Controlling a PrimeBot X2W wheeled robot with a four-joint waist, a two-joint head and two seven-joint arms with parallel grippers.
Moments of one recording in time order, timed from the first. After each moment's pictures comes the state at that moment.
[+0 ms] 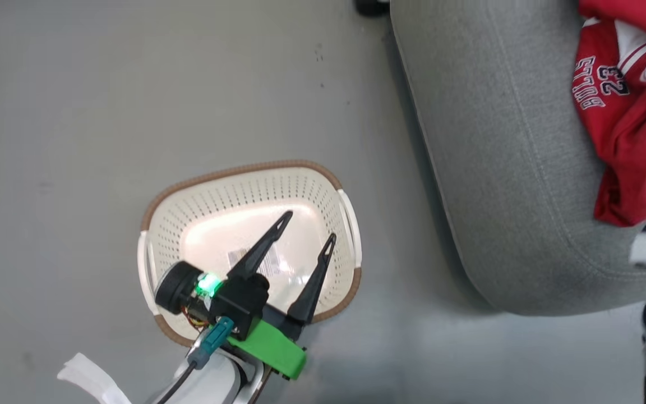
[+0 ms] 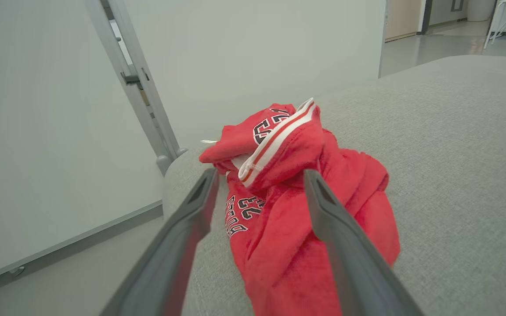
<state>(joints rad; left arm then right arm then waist) -0.35 0.27 -0.76 0.13 -0.37 0.09 -0.26 -0.28 -0.11 -0.35 0.15 0.38 0.13 -0.26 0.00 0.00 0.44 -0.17</state>
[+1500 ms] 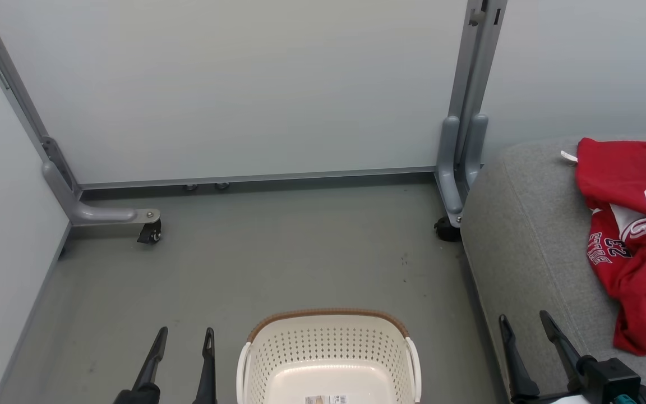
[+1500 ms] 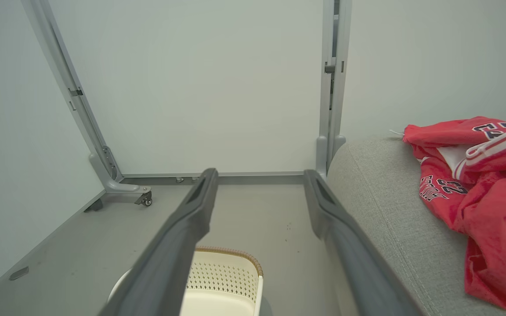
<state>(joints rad) 0.19 0.08 -0.17 0.08 -0.14 0.00 -0.26 0.20 -0.06 0.04 0.08 0.14 0.13 -0.26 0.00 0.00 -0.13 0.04</state>
